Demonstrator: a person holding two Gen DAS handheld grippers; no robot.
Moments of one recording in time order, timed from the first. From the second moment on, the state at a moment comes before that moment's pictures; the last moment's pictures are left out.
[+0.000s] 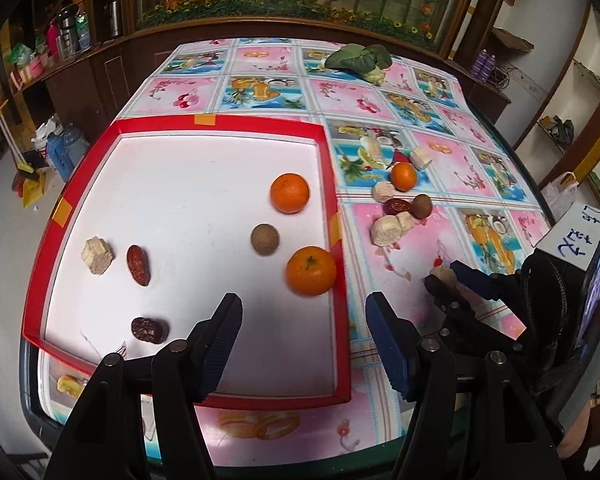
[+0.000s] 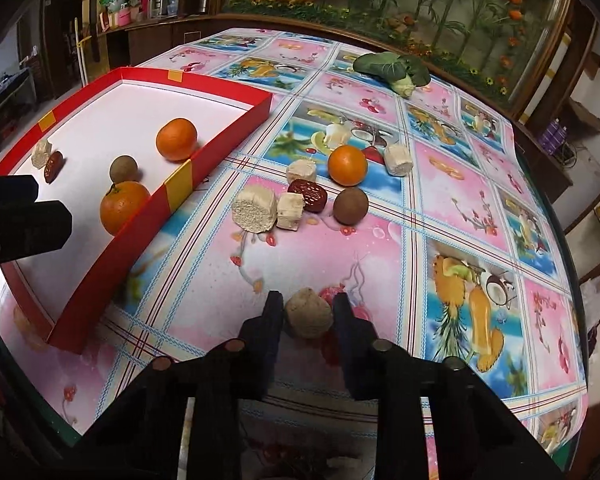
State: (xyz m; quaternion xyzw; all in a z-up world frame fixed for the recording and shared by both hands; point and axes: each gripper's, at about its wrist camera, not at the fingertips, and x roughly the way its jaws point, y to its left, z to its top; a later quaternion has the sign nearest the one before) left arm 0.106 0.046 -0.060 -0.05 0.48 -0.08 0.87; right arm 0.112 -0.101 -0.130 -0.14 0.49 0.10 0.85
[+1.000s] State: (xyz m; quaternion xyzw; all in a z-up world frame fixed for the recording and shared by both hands) left arm 0.211 -0.050 -0.105 0.06 0.52 -0.13 0.84; right arm 0.099 -0.180 -0.126 -0.04 0.50 0.04 0.86
